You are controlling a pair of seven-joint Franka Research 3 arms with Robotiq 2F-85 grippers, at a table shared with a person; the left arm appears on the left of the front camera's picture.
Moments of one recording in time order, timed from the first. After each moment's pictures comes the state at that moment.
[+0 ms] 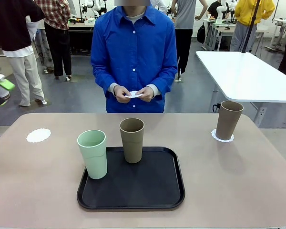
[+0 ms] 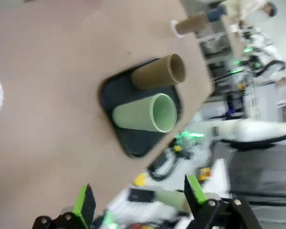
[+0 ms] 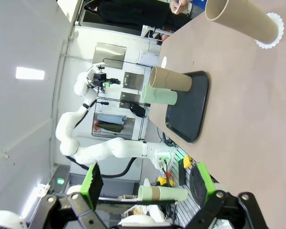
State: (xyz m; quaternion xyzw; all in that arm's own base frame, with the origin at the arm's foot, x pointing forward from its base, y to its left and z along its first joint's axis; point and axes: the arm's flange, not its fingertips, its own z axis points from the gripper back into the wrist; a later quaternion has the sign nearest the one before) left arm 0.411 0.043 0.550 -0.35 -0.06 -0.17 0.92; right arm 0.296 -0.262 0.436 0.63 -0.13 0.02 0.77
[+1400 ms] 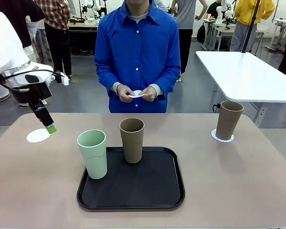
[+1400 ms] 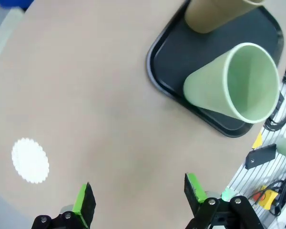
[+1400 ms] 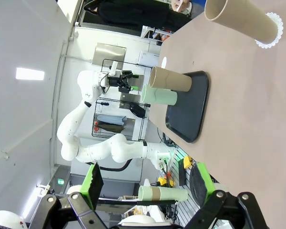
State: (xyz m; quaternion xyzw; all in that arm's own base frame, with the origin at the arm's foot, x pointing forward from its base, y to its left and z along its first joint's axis) left arm 0.421 -0.098 0.465 -0.05 -0.08 -0.45 0.89; right arm 0.295 -0.263 0.436 0.63 -0.13 0.01 0.77
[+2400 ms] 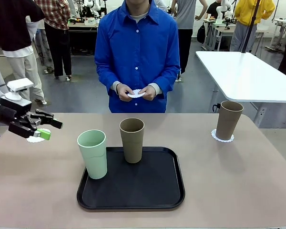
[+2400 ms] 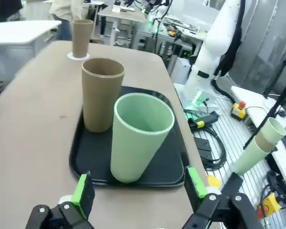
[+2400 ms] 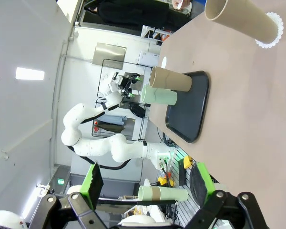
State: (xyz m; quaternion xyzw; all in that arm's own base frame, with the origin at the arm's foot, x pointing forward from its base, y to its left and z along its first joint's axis) left arm 0.424 -0.014 0.366 -0.46 -0.30 -0.55 0.62; right arm 0.295 -0.263 0.436 0.63 -0.13 0.01 0.77
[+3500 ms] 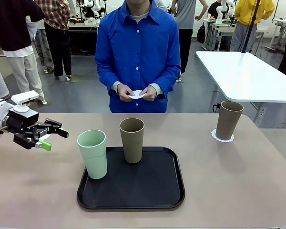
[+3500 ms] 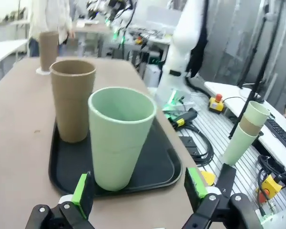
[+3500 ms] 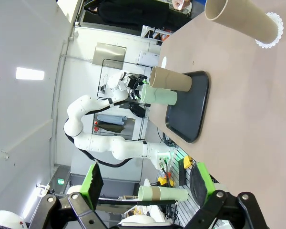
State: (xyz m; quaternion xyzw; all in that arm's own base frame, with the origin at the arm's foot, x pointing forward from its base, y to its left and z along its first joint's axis) left arm 0.432 -0.022 0.321 -0.52 -0.31 -0.59 0.53; right arm 0.295 -0.263 0.436 0.63 -0.13 0.01 0.77
